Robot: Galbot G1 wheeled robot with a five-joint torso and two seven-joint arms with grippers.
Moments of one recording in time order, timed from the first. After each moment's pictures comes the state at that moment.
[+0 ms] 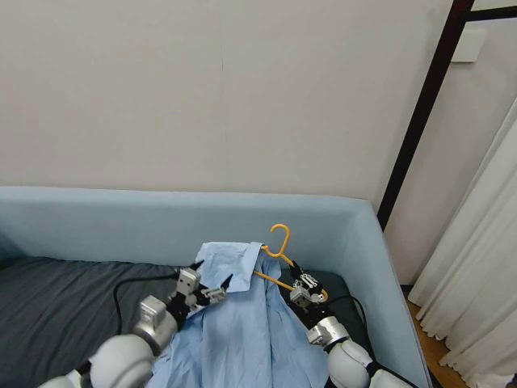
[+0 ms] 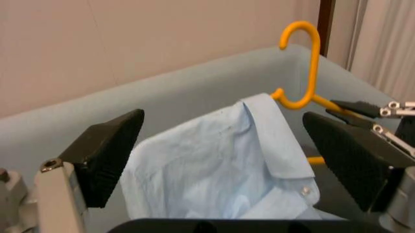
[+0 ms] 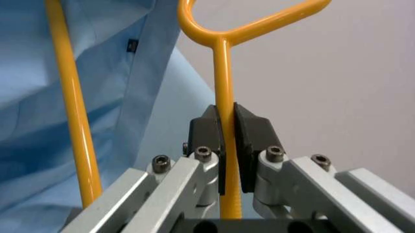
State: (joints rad) left arm 0.98 -0.57 -0.06 -1.99 -0.77 0.01 -0.09; right arm -0.80 1.07 -0.24 1.45 -0.36 0.09 0.45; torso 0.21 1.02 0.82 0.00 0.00
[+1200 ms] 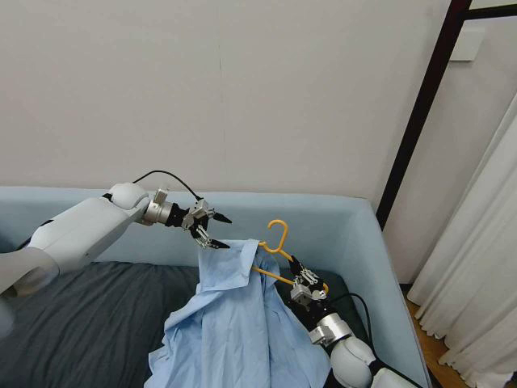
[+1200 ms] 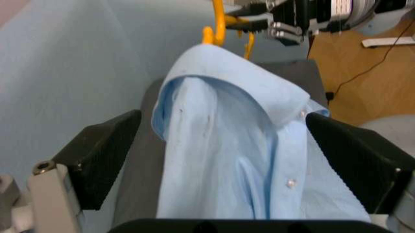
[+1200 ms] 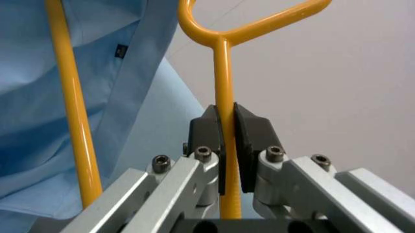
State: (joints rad) left arm -0.25 -0.91 0.83 -0.81 -0.84 -0.12 1.32; right arm -0.83 1.06 -0.18 1.46 -0.45 0.15 0.44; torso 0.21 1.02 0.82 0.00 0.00
